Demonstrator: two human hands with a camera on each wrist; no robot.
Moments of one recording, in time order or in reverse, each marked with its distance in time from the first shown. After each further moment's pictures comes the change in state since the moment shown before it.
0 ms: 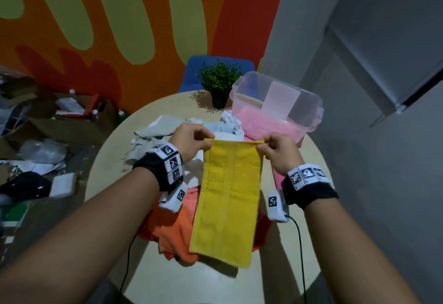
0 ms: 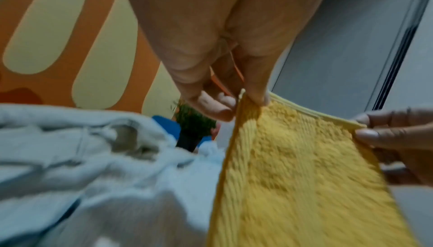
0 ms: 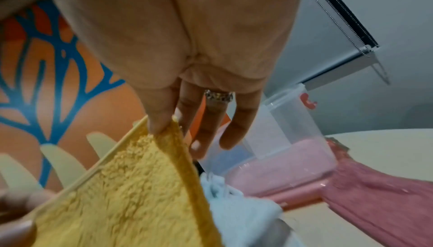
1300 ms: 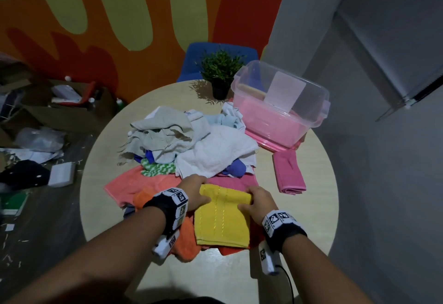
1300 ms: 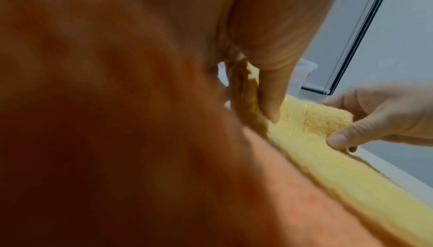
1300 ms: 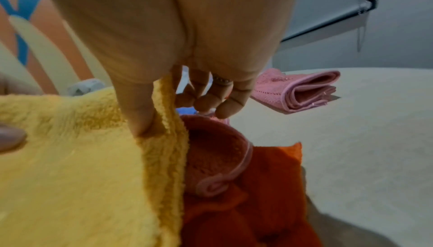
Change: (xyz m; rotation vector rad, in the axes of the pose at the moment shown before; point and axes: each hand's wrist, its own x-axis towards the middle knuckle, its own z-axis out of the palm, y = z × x) left_hand -0.043 -0.111 0.070 0.627 -0.413 -0.220; right_hand -0.055 0.116 0.093 -0.390 -0.292 0.184
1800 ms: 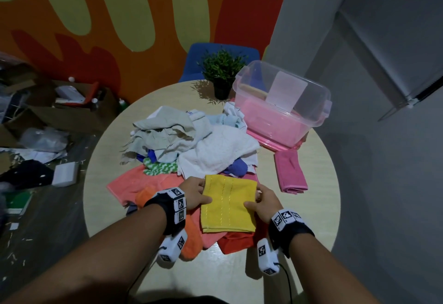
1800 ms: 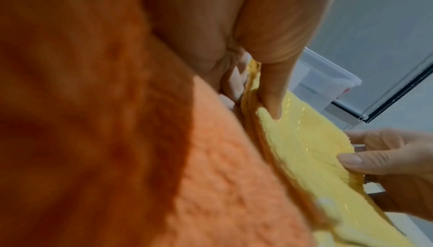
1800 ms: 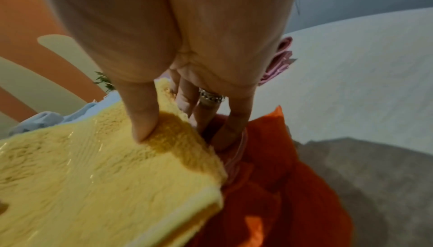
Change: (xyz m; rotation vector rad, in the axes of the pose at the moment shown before) left_hand -0.004 -0.010 0.011 -0.618 -0.069 -0.033; right_hand 0.002 0.019 0.004 0.447 -0.053 0.119
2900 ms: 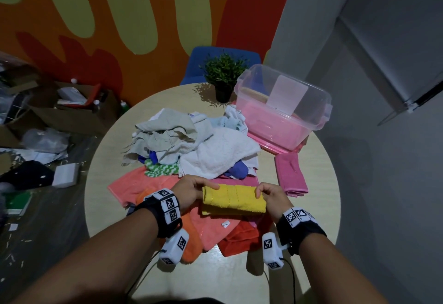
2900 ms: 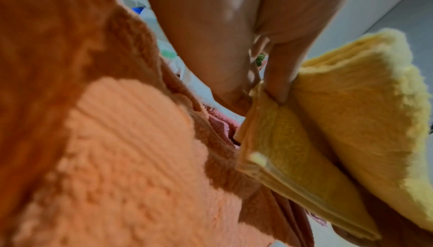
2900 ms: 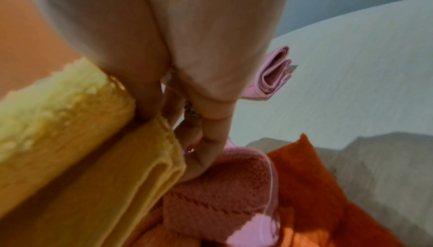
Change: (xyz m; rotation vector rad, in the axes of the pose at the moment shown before) left_hand -0.022 0.014 0.001 -0.548 0.053 0.090; right_hand -0.008 -0.014 -0.017 0.332 0.015 -0.113
